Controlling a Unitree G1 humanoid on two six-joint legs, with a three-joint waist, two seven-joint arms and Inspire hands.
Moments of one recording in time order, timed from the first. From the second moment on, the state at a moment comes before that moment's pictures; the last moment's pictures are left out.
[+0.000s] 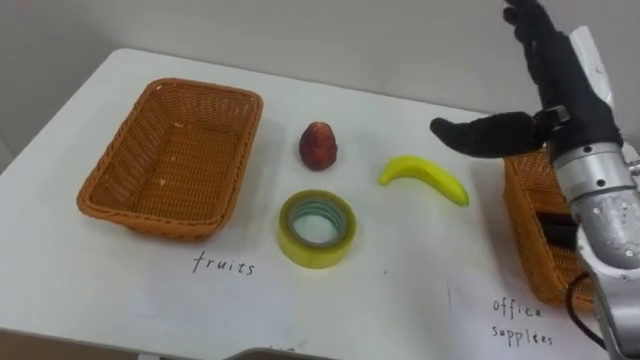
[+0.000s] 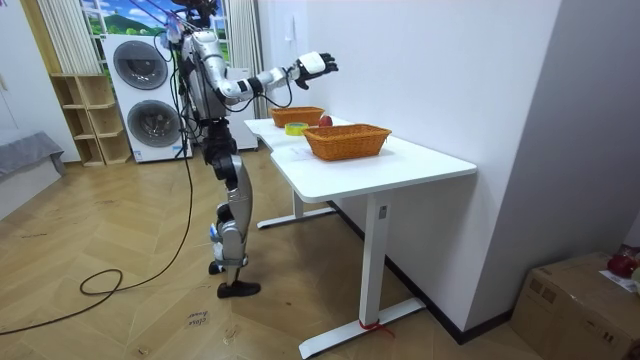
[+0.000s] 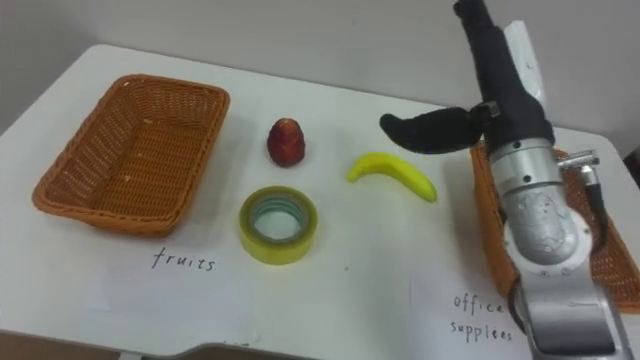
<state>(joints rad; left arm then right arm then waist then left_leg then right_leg) 0.25 0.22 0.13 1.02 0.35 0.08 0.19 -0.10 -0.43 0.02 -0.19 -0.12 0.01 0.01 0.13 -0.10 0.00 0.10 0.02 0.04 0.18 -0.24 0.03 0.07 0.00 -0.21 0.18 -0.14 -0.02</state>
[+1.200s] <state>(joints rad) 0.26 0.22 0.05 0.96 0.37 0.09 0.23 -0.11 -0.37 0.21 -0.05 -0.04 0.02 0.05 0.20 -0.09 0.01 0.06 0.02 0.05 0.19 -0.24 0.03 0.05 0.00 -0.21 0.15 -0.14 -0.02</state>
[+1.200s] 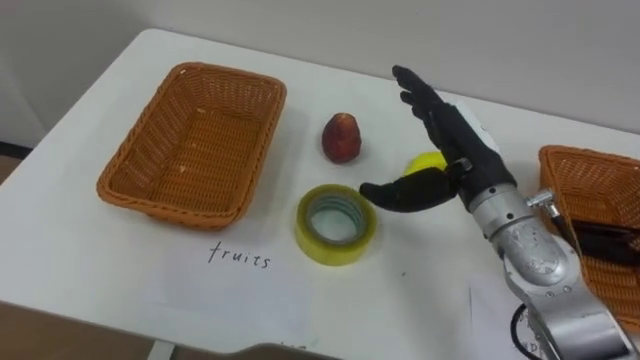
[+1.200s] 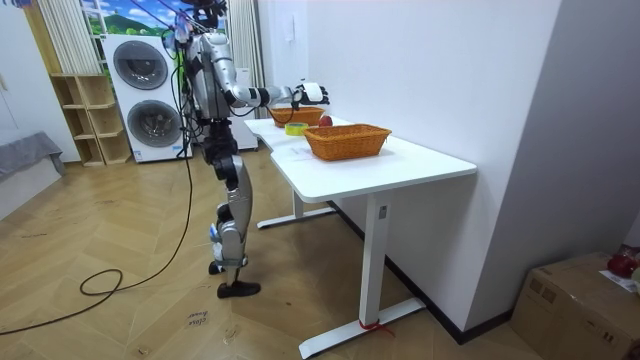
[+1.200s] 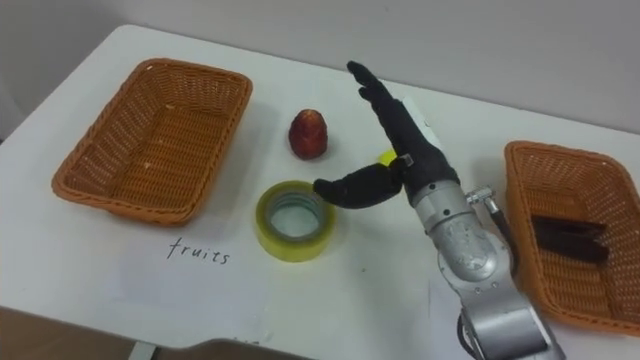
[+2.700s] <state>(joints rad) 0.24 0.20 0.02 0.97 0.37 0.11 0.22 -0.14 -0.30 0.31 0.16 -0.11 0.02 0.05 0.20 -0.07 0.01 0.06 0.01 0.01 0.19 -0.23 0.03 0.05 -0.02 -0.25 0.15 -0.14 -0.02</state>
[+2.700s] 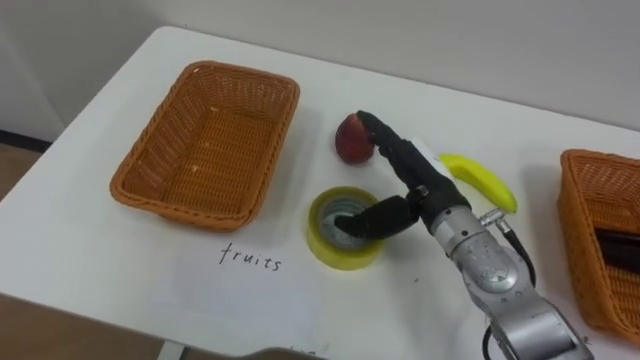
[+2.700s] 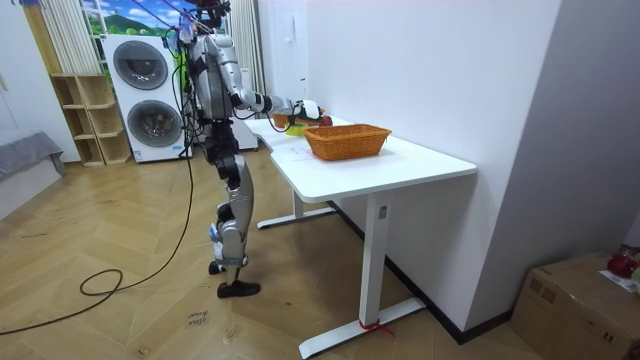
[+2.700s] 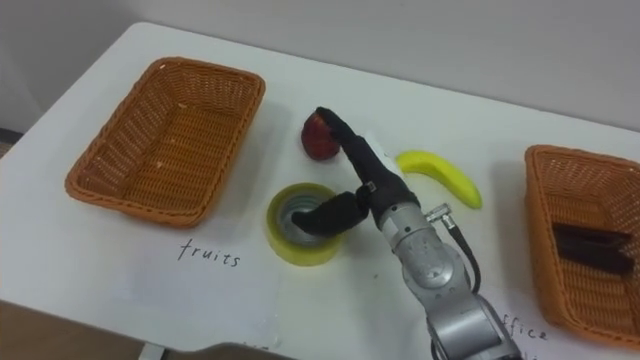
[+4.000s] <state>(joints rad) 0.26 0.18 0.02 0.92 0.36 0.12 0.21 -0.13 -0.28 0.32 0.22 -0.17 0.02 0.08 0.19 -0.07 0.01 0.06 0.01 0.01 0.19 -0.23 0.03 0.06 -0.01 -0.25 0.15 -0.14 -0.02</state>
